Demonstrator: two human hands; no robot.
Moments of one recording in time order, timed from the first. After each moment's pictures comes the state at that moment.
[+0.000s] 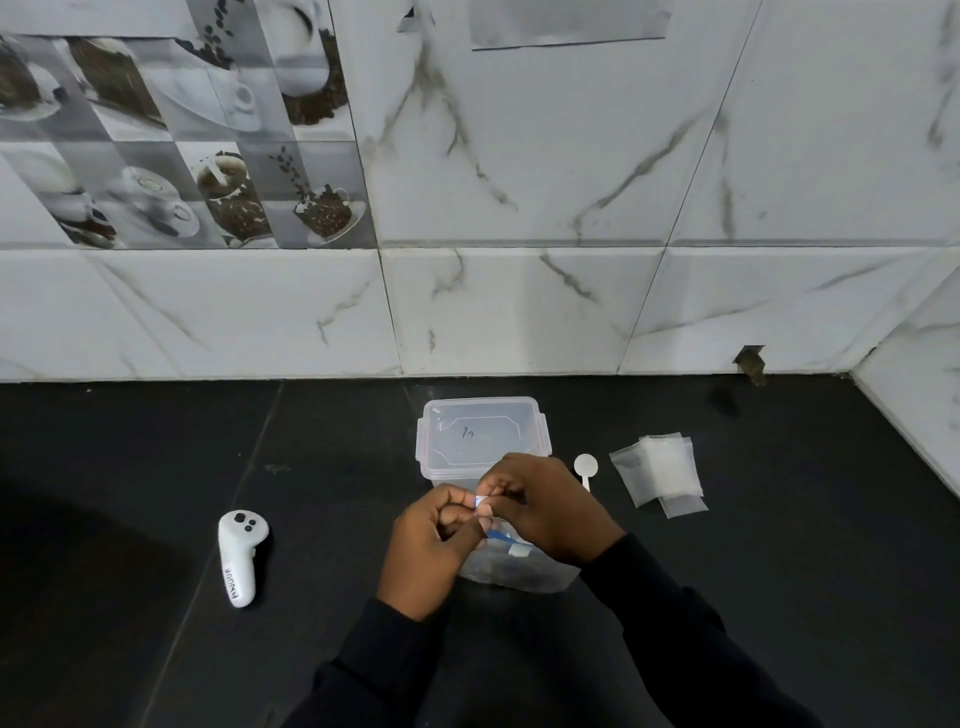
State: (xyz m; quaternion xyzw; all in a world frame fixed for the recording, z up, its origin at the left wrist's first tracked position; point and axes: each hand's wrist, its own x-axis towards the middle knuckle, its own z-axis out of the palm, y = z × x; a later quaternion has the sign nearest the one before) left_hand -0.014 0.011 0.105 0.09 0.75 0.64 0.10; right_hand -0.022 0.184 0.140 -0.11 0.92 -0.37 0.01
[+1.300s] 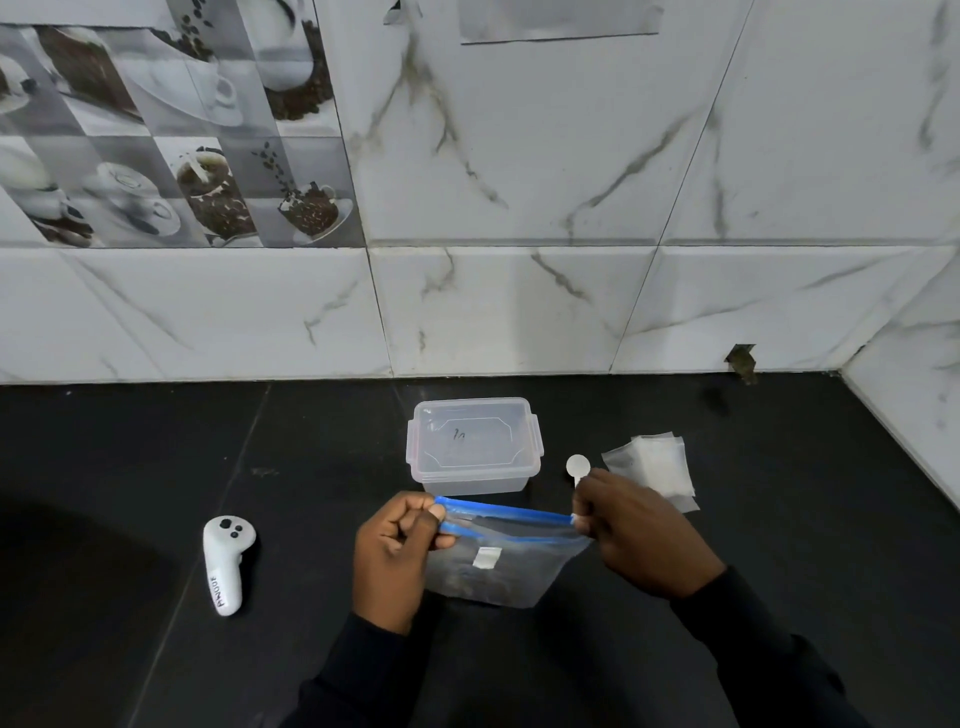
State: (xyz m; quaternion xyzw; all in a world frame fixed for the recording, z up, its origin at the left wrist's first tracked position) left_hand -0.014 0.006 0.097 -0.02 0.71 0.71 0.00; right_hand 0.017 0.265 0.139 -0.07 0.98 -0.19 0.05
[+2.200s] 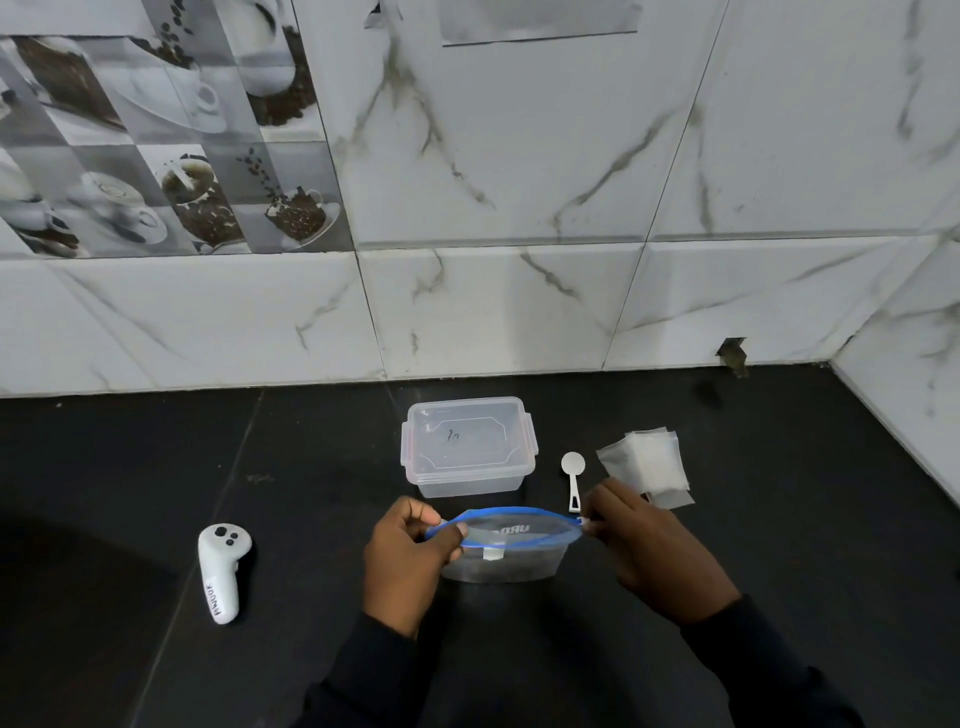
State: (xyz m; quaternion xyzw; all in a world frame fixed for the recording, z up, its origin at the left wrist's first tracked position) left_hand -0.014 0.016 0.099 -0.10 0.74 0.66 0.09; right_hand 0.044 0.275 0.124 -0.08 0.97 -0.21 -0.03
